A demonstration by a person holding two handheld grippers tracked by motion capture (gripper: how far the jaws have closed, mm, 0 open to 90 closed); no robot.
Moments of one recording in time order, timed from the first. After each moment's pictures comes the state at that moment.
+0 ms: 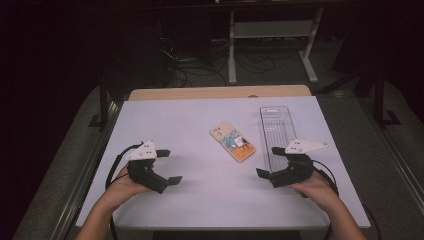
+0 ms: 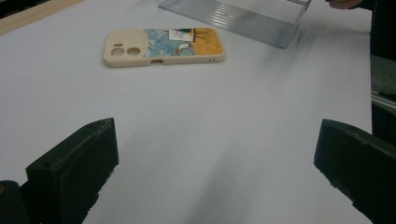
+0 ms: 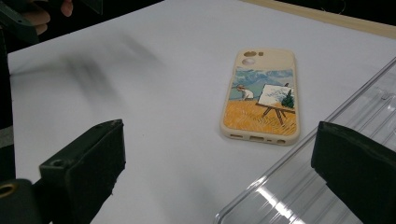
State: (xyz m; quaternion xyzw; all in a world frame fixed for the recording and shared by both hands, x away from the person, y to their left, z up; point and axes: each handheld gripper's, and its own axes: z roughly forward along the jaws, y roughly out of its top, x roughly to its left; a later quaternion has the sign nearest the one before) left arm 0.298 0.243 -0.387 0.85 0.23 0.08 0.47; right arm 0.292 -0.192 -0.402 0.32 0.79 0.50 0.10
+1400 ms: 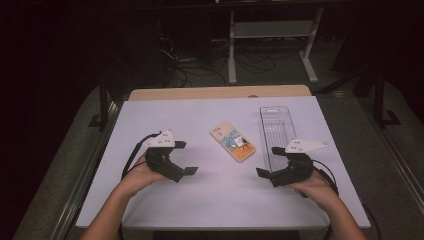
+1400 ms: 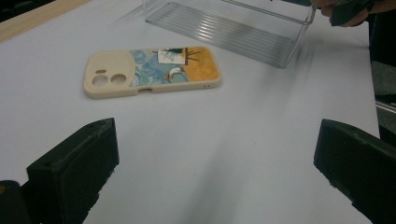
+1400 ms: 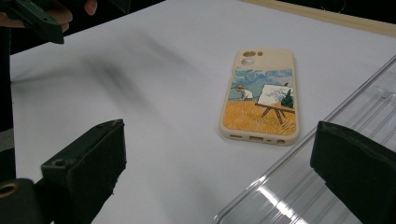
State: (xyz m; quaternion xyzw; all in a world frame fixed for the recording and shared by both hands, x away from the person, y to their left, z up) left arm 0.329 0.200 -0.382 0.85 0.21 0.06 0.47; right arm 0.293 -0.192 -0.402 0.33 0.79 0.50 0.10
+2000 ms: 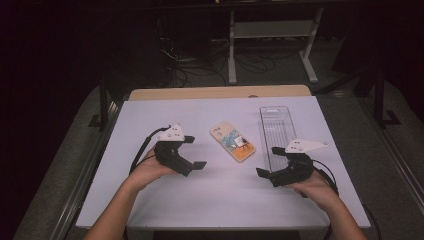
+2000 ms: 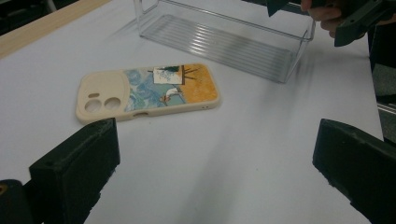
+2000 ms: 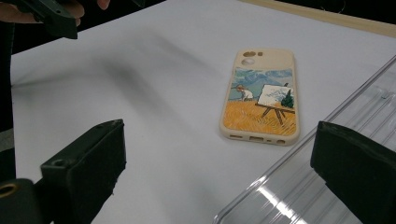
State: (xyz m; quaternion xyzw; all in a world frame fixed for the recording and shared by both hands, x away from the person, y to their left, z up) left arm 0.342 0.178 -0.375 0.85 0.19 0.06 0.48; right arm 0.293 -0.192 -0.402 0.33 0.79 0.50 0.10
